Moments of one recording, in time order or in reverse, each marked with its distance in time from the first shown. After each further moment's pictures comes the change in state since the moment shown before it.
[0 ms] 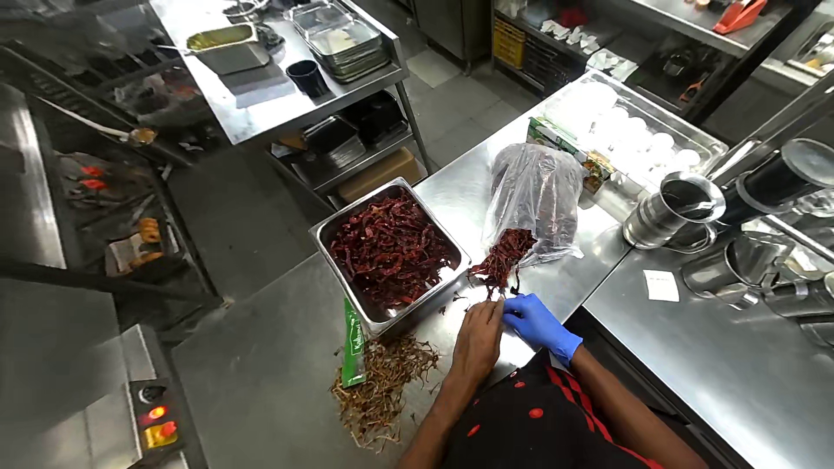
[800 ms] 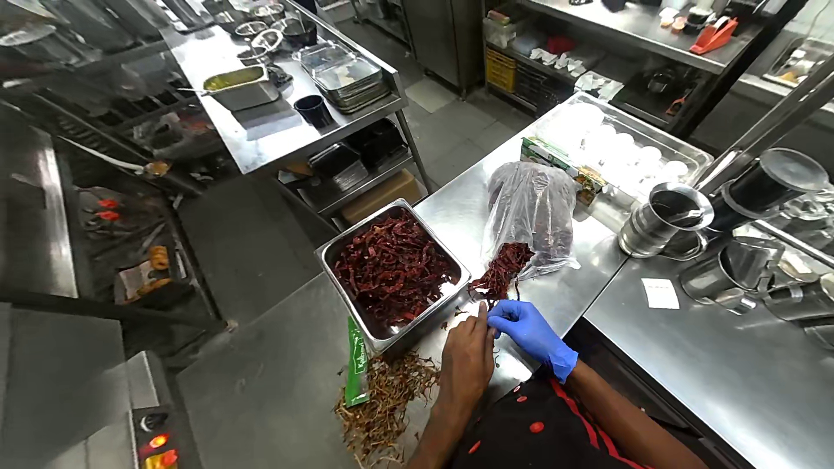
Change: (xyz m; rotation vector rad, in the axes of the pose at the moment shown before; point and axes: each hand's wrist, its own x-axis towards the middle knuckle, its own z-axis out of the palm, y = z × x) left_hand -0.002 0.020 -0.058 -0.021 0.155 -0.139; right_hand 0.019 -0.074 -0.029 0.646 0.011 0.270
